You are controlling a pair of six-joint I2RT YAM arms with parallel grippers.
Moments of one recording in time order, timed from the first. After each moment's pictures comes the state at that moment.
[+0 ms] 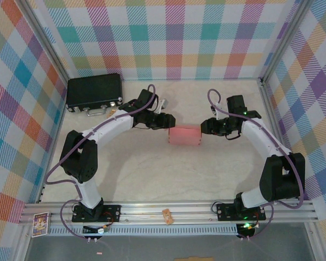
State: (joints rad) left arm -0.55 1.79 1.43 -0.53 0.49 -0.50; right arm 0.16 1.46 1.10 -0.74 -0.59 0.14
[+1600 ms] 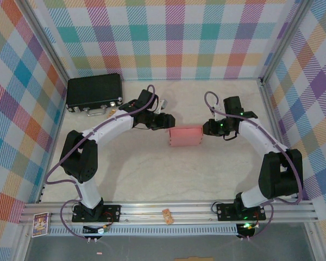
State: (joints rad) left arm -0.55 1.79 1.42 -0.54 0.47 -0.52; right arm 0.18 1.49 1.08 -0.69 -0.48 0.15
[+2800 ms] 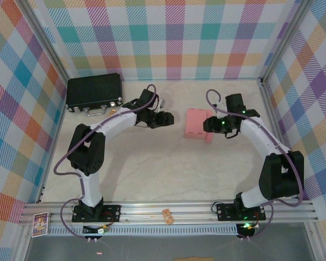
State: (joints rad) left arm -0.51 1.92 1.46 -0.49 0.41 -0.54; right arm 0.14 1.49 1.12 -0.71 -0.38 0.14
